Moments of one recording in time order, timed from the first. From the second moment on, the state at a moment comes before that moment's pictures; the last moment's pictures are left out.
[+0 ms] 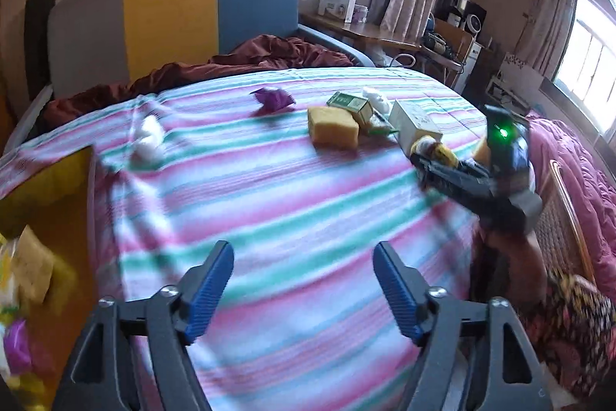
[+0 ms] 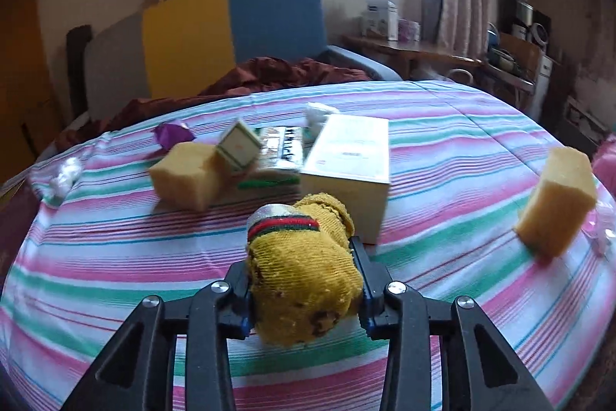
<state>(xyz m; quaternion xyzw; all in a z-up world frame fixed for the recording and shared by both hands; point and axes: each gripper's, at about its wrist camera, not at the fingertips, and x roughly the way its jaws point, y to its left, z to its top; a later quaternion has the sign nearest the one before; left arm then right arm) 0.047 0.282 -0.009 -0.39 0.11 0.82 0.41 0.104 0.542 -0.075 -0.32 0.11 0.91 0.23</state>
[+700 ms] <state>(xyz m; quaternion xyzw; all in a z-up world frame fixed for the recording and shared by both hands) -0.058 0.472 -0.060 -0.42 0.12 0.80 0.41 0.109 0.555 -0.083 -0.32 0.14 0.91 0.24</state>
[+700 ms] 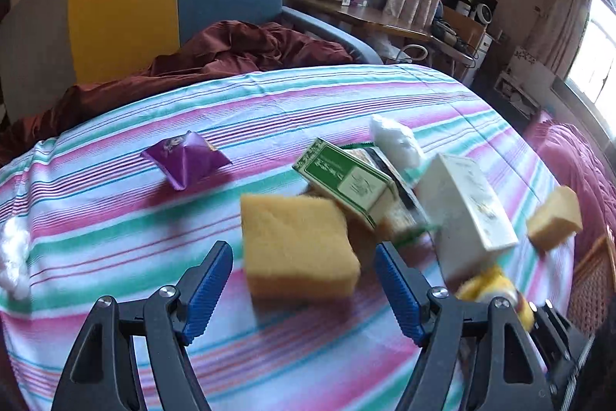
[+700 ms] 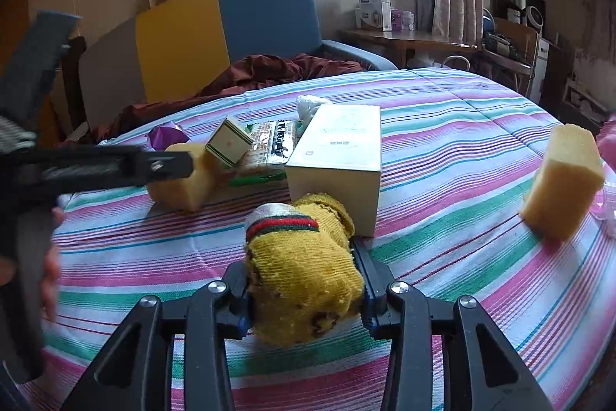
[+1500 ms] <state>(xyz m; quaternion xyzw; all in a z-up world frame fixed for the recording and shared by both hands) -0.055 0.399 -0.076 -0.41 0.05 0.84 0.36 0.103 0.548 -0.083 -0.33 0.12 0.90 0.25</state>
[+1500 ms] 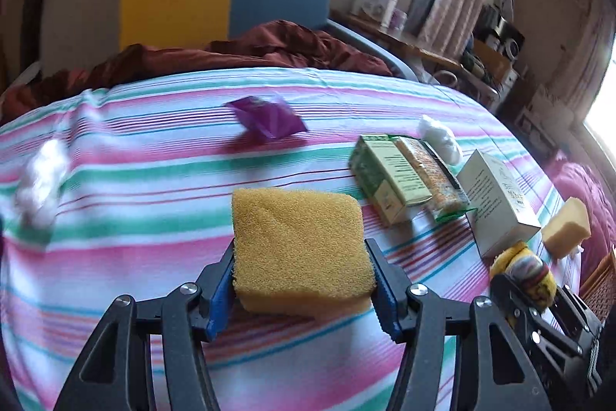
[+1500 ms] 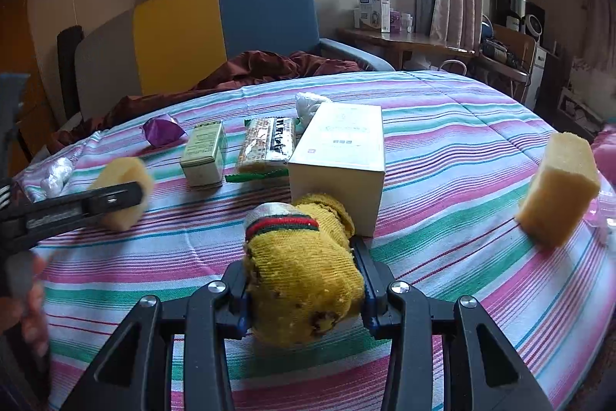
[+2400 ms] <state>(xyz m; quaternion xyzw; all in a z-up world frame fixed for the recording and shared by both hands) 0.018 0.317 -0.054 -0.32 0.06 0.87 0.36 0.091 0.502 -0.075 -0.33 -0.02 0.91 0.26</state>
